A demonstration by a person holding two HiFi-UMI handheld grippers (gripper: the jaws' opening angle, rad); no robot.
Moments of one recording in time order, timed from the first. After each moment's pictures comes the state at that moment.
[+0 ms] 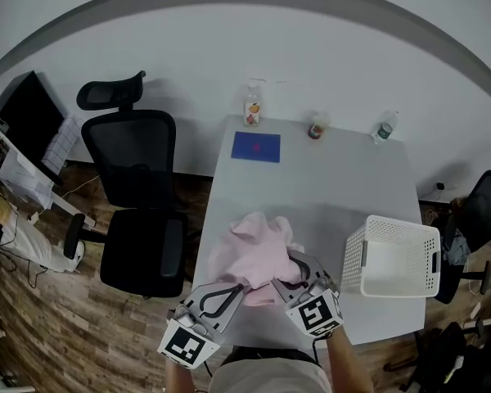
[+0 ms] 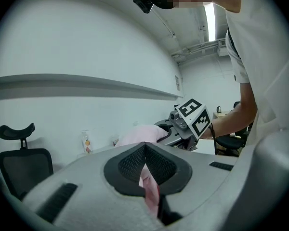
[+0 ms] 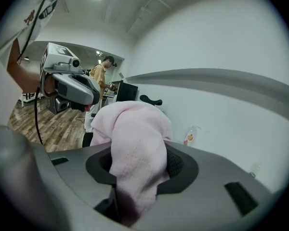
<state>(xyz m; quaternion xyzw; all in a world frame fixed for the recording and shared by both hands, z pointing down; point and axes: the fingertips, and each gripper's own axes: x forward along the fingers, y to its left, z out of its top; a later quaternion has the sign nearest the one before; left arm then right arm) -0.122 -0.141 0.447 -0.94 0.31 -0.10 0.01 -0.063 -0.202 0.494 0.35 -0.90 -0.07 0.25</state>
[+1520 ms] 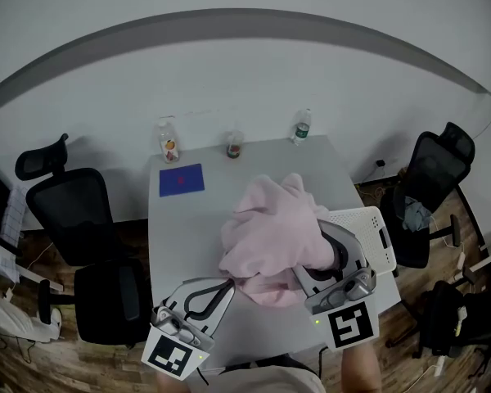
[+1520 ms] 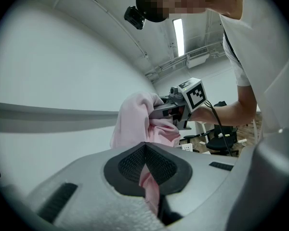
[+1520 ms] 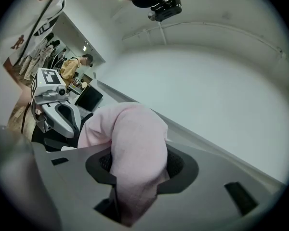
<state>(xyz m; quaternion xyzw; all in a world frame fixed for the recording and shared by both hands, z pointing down) 0.004 -0.149 0.336 -0.97 0.18 -0.02 0.15 0.098 -0.181 0.258 0.54 -0.78 -0.26 0.20</state>
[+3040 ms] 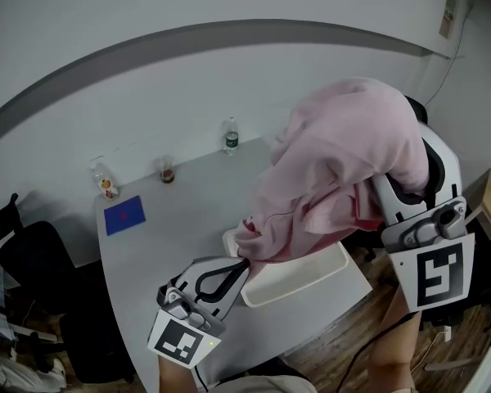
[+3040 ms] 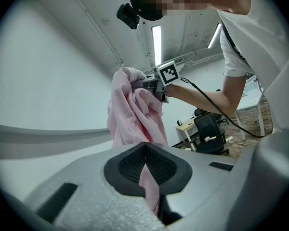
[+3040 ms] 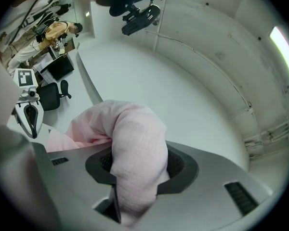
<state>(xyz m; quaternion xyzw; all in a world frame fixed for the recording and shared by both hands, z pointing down) 0.219 -0.126 0.277 -0.97 0.04 0.03 0.23 0.353 -0.108 0.069 0.68 -0.58 -0.38 0.25</state>
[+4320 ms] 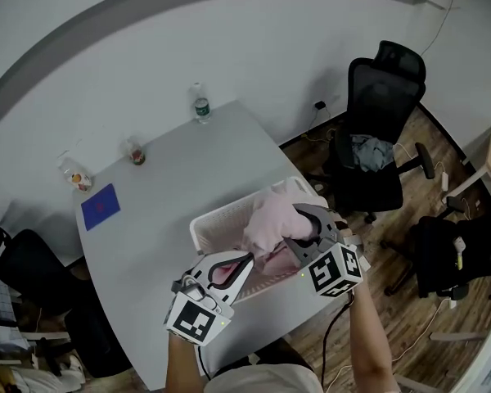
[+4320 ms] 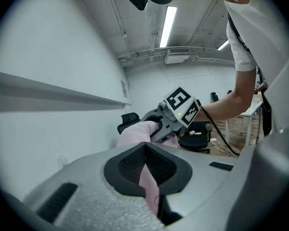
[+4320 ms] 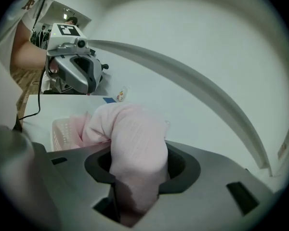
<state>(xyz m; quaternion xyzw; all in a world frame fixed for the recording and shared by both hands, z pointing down) 0.338 -0.125 0.418 -0.99 -0.02 -0.09 0.12 0.435 -0.155 0.453 0.58 -0.71 -0.06 0.38</state>
